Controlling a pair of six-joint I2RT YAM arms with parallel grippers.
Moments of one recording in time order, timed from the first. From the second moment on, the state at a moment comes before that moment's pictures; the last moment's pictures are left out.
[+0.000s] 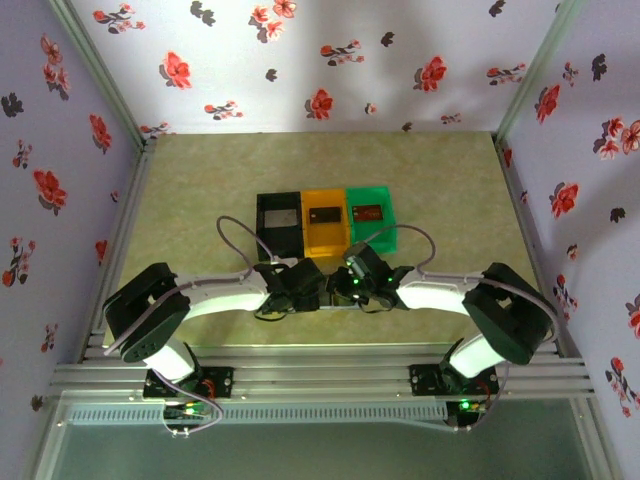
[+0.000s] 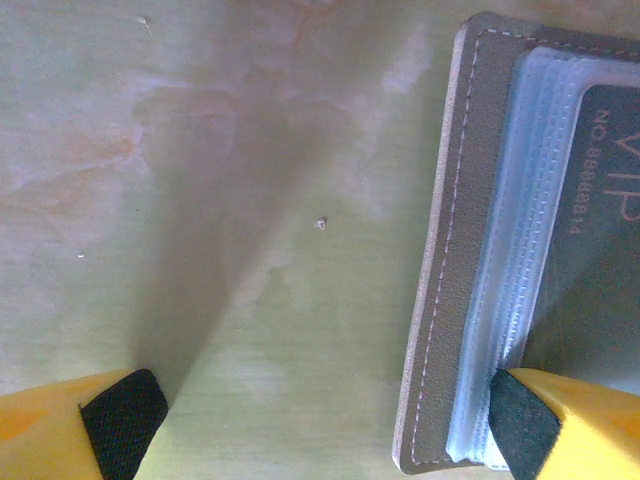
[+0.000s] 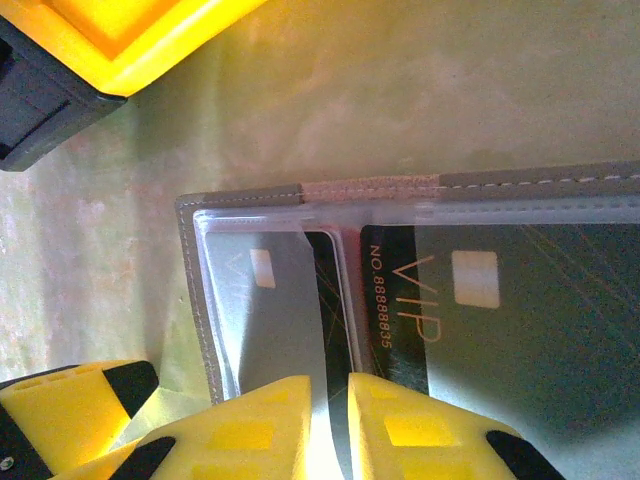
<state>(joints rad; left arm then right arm) -1.05 1.61 0.82 -0.52 -0.20 -1.06 0.84 1.51 0.61 0.02 -0.19 1.07</state>
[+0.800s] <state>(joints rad) -1.05 1.62 0.83 -0.53 -0.21 -1.06 0.84 1.53 0.61 0.03 -0.18 1.07</state>
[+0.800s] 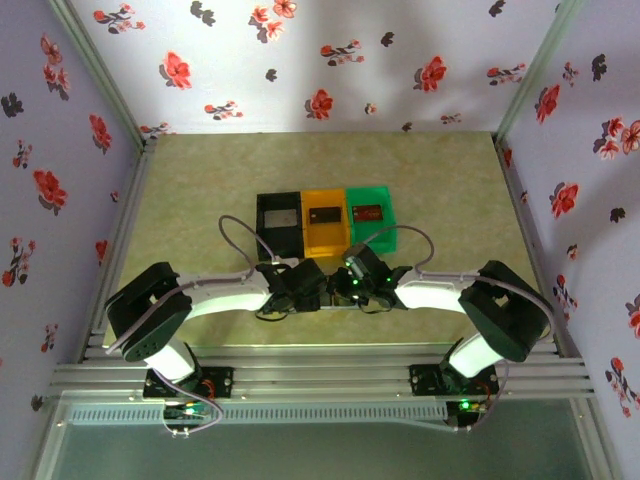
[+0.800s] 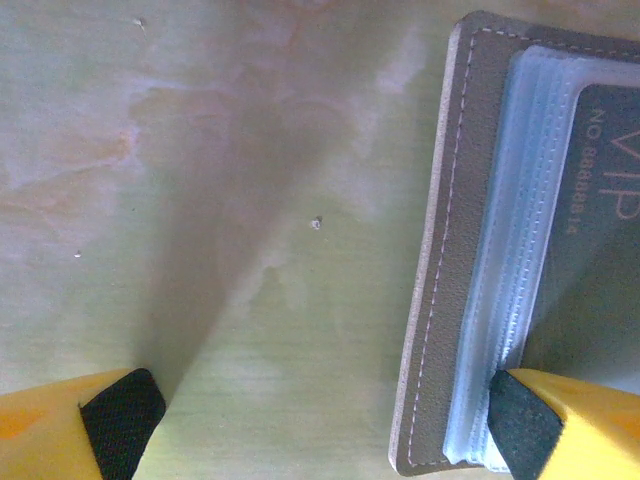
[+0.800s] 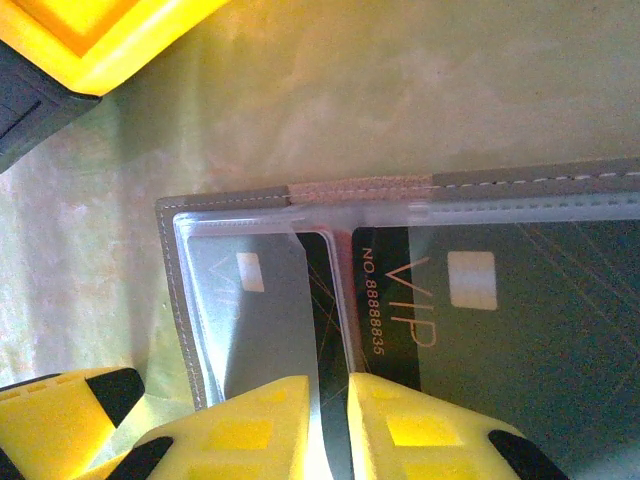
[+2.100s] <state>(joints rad) -1.06 1.64 0.85 -0.55 -0.22 -1.06 0.84 1.52 0.61 0.01 -0.16 1.03</state>
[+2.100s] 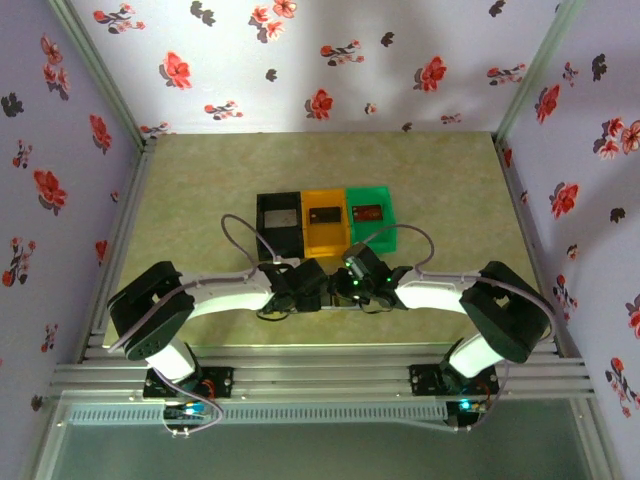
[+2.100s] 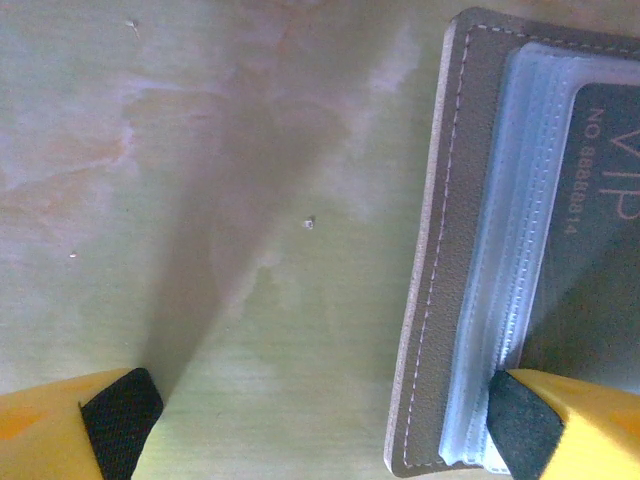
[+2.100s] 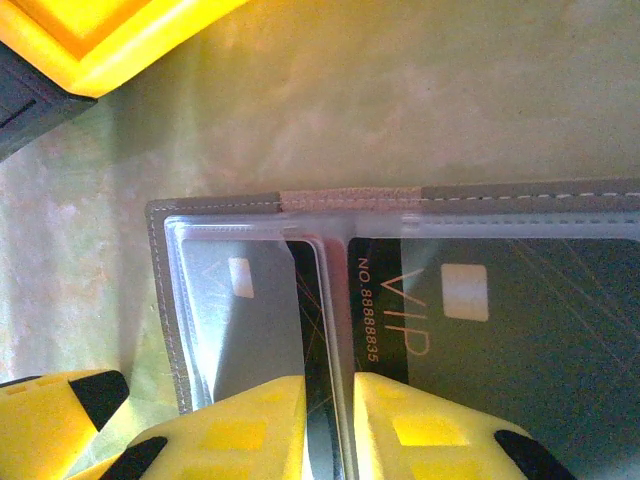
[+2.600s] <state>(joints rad) -1.06 1.64 0.85 -0.55 -0.22 -1.06 0.84 1.52 0.61 0.01 -0.16 1.03</state>
